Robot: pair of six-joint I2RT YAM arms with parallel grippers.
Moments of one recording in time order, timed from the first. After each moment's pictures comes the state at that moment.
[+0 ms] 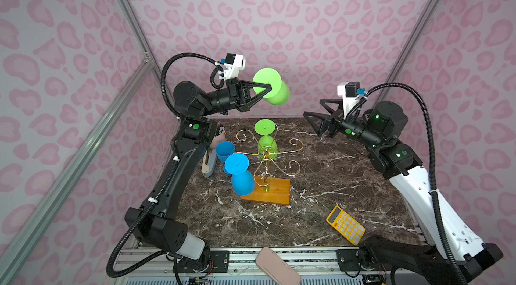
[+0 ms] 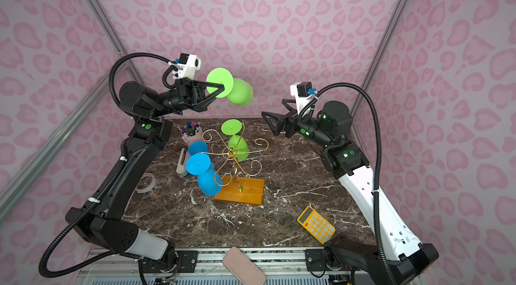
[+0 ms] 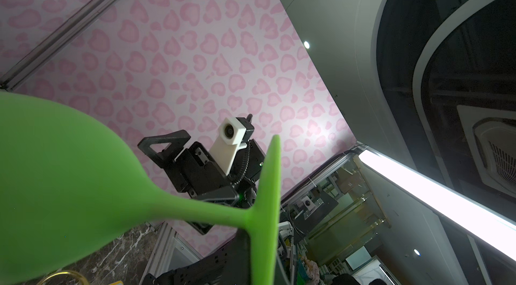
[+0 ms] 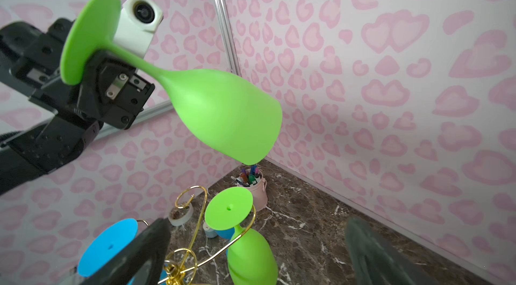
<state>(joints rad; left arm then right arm) -0.31 1.52 1.72 0.42 1.12 -1.55 0.44 1.21 1.45 -0.25 -0.43 0.13</state>
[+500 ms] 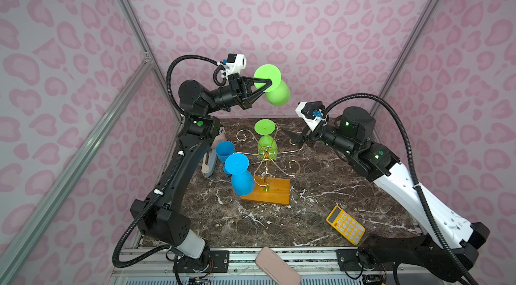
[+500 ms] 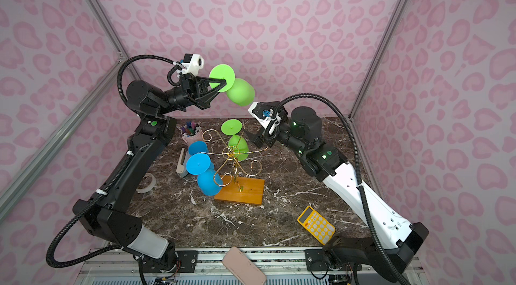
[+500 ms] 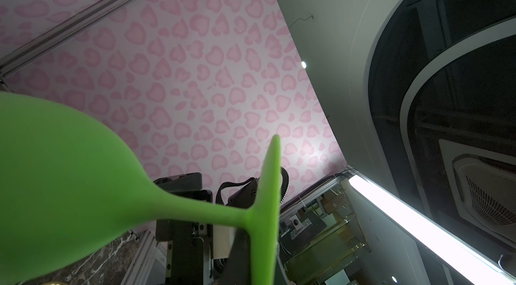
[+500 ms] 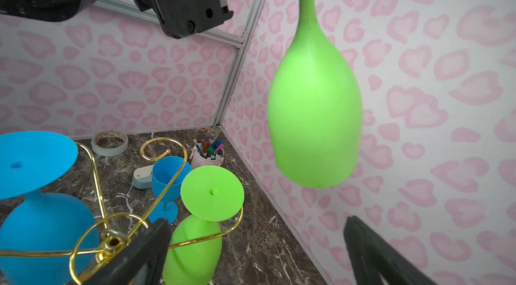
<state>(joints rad) -0.31 1.57 1.74 0.46 1.08 -1.65 0.67 1.31 1.50 -0.26 -0.19 -0.43</state>
